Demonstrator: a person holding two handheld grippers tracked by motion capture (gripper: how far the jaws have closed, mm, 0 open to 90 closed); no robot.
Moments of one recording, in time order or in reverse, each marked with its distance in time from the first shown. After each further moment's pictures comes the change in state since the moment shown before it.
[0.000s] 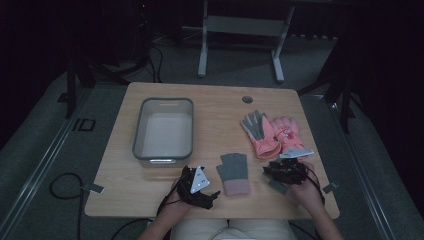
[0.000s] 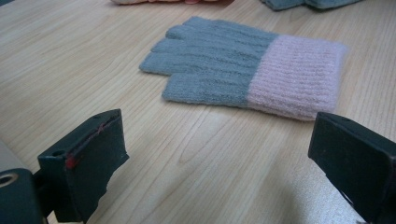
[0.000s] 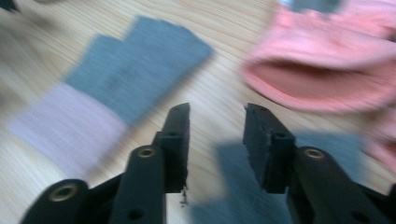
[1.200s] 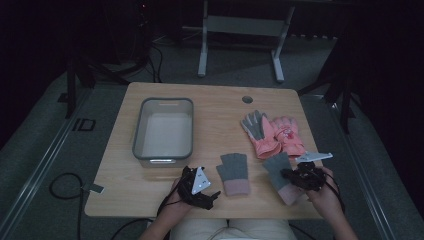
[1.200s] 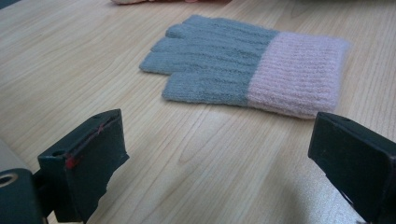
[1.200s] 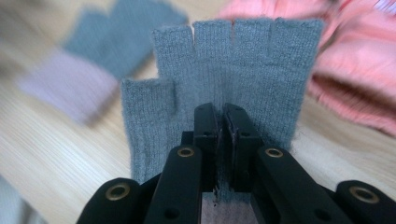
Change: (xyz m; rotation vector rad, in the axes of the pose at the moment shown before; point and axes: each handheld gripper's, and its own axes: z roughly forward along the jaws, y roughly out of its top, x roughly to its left) left arm -0.002 0.000 0.000 0.002 0.010 0.016; right arm 0.000 -0.008 -0.048 0.065 -0.057 0.042
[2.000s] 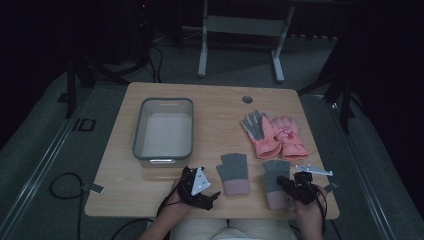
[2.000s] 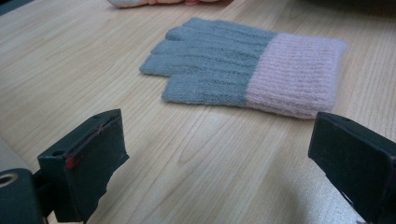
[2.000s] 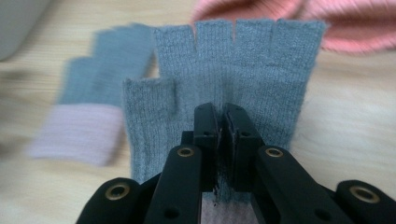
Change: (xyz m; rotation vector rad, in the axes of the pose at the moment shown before) left arm -0.001 -0.001 -0.001 -0.007 0.005 0.009; right arm 0.034 -0.030 0.015 -0.102 -0.138 0.383
